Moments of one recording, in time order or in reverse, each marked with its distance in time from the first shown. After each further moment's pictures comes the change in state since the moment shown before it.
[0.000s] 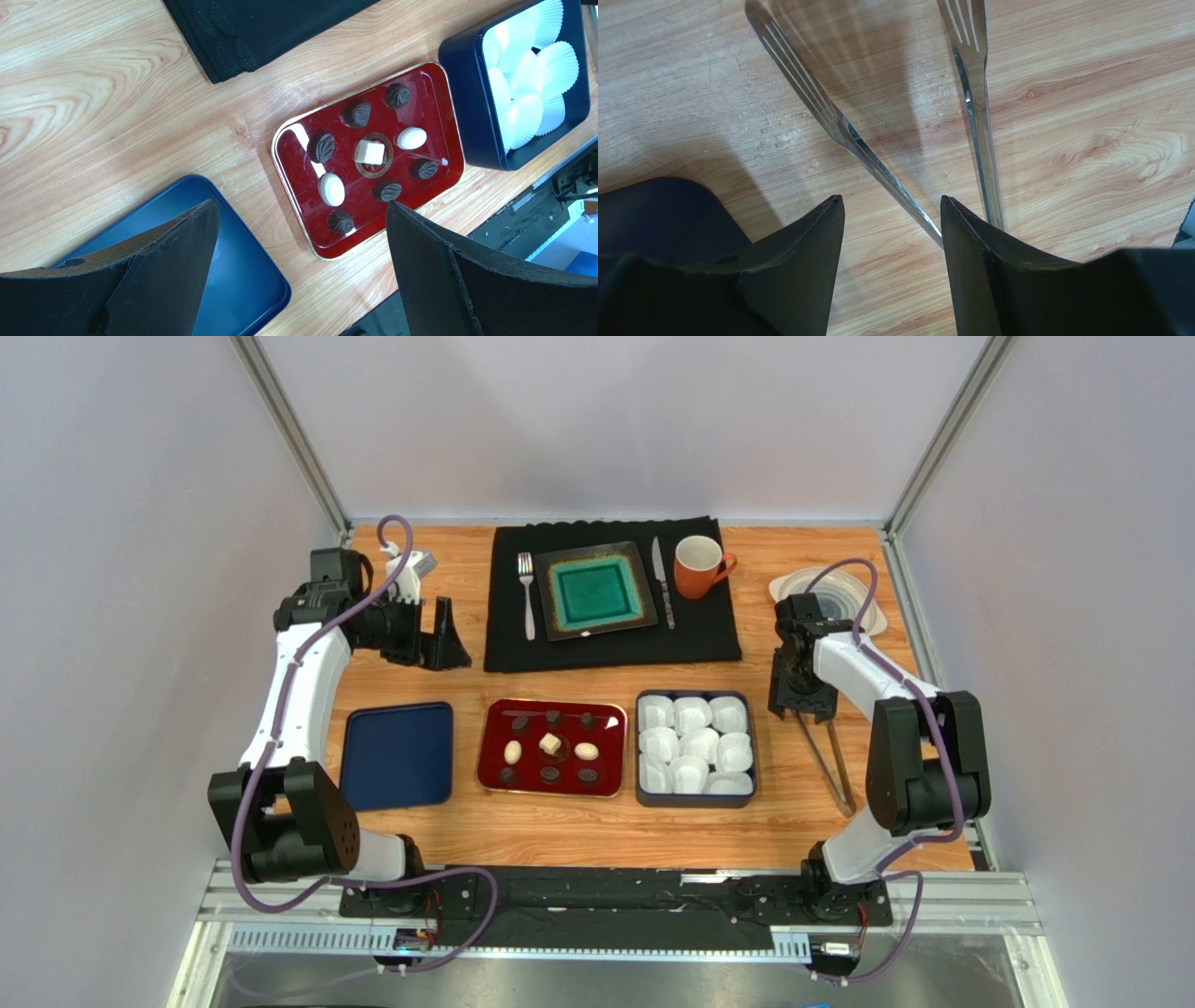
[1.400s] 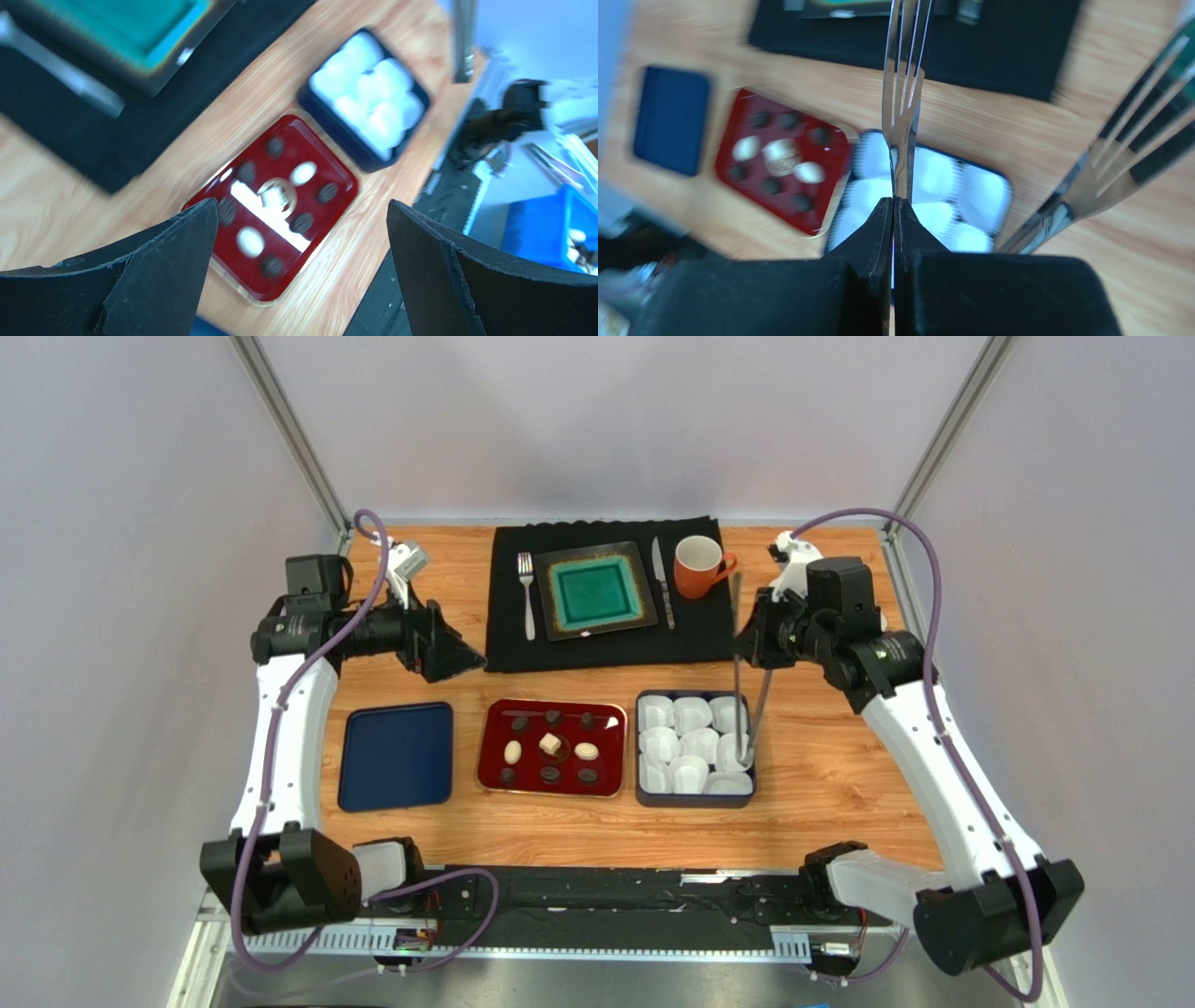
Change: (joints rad) left arm 0.011 -0.154 -0.002 -0.013 0.383 0.089; right arm 0.157 -0.447 0.175 0.019 -0.479 -0.068
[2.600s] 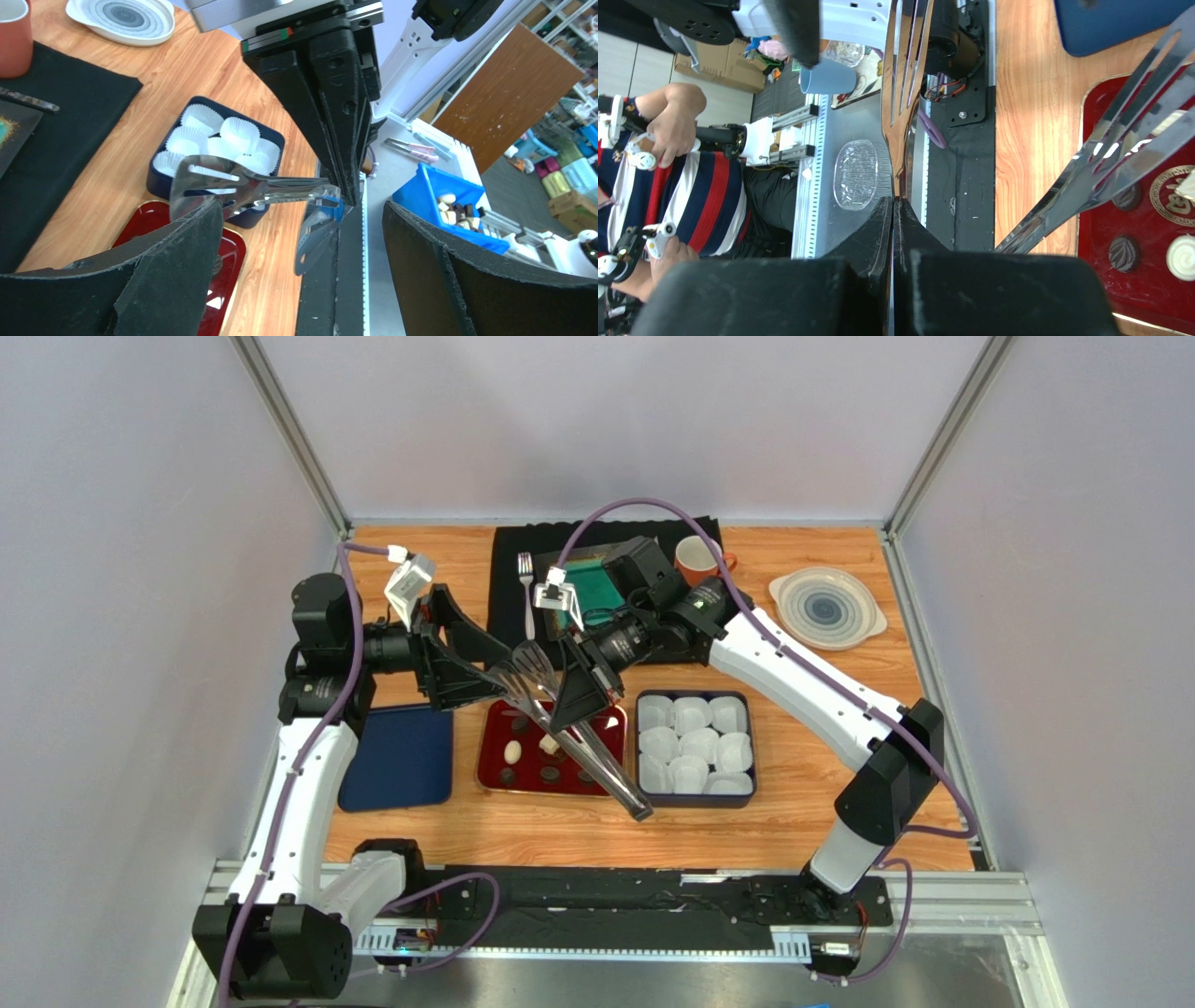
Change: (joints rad) left arm -0.134 -0.246 -0.290 0.776 0.438 -0.642; right arm 0.522 0.520 0.468 -0.046 -0.896 -0.131
